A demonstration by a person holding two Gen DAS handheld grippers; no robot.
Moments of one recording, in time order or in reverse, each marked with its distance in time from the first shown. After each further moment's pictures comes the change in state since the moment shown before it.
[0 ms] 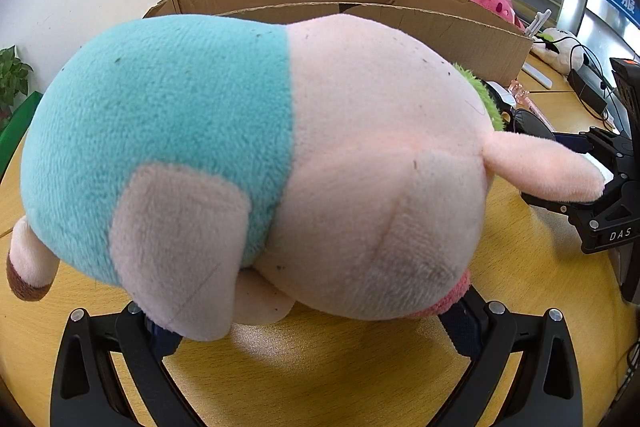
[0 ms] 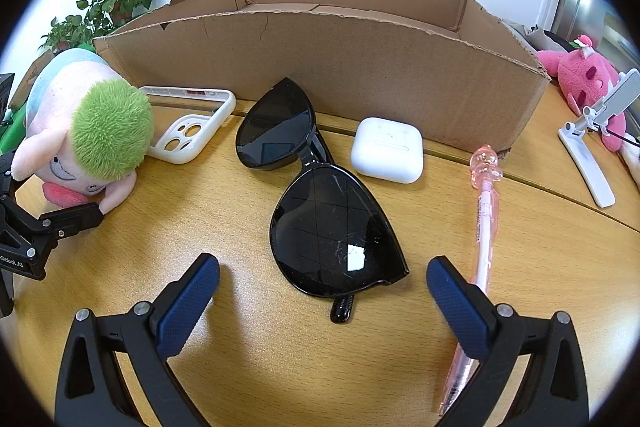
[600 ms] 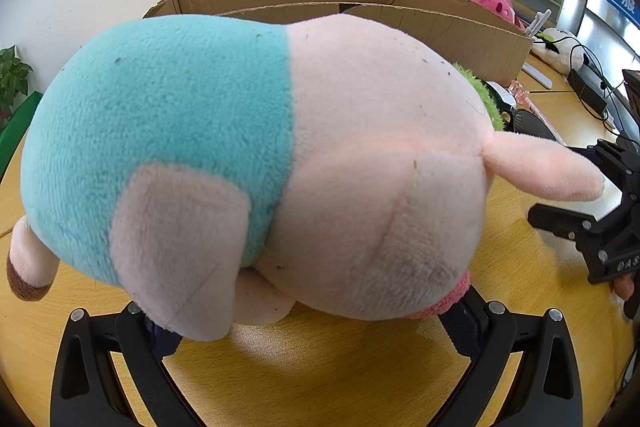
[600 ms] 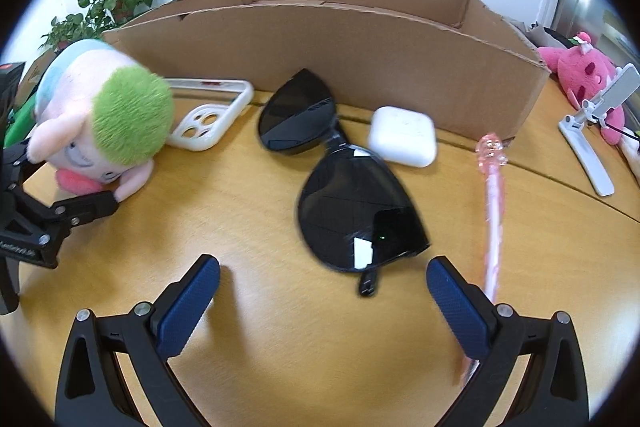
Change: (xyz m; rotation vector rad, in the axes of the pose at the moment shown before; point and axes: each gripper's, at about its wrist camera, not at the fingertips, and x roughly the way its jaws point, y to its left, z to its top) left arm 0.000 0.000 0.000 -0.007 0.000 0.005; right arm -0.009 0.016 -0.012 0.004 0.008 0.010
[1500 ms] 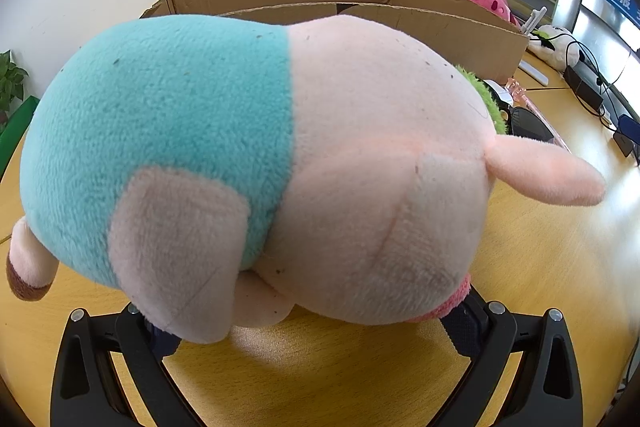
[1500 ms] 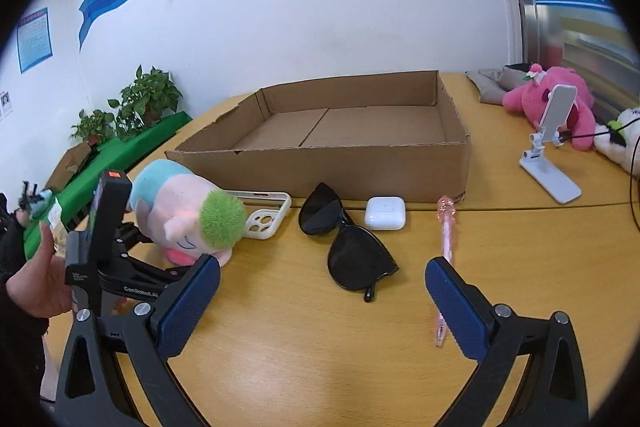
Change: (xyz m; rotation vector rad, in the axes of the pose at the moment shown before) left arm -0.001 0.004 -0.002 0.015 -0.001 -0.012; right arm -0.104 -0.018 -0.022 0.138 -0.340 0.100
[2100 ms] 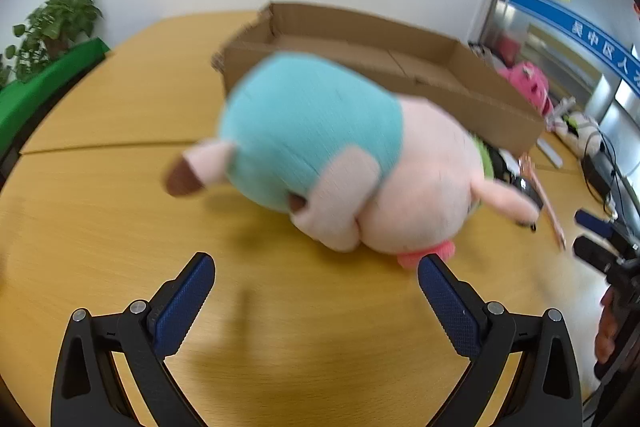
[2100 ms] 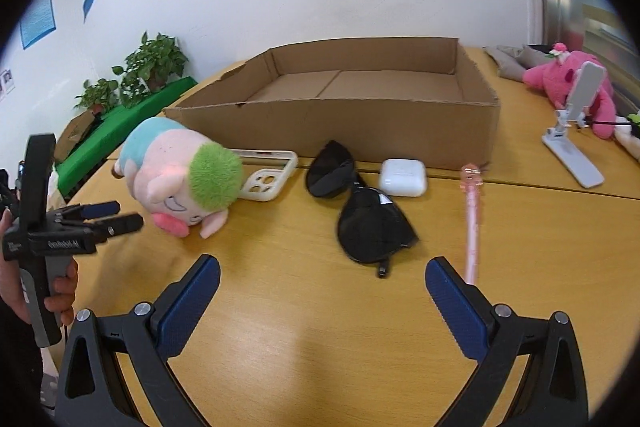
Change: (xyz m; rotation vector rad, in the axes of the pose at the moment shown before) left arm -0.082 0.034 -0.033 -0.294 -0.136 0.086; right arm 0.032 0.005 -0.014 -0.037 0.119 0.058
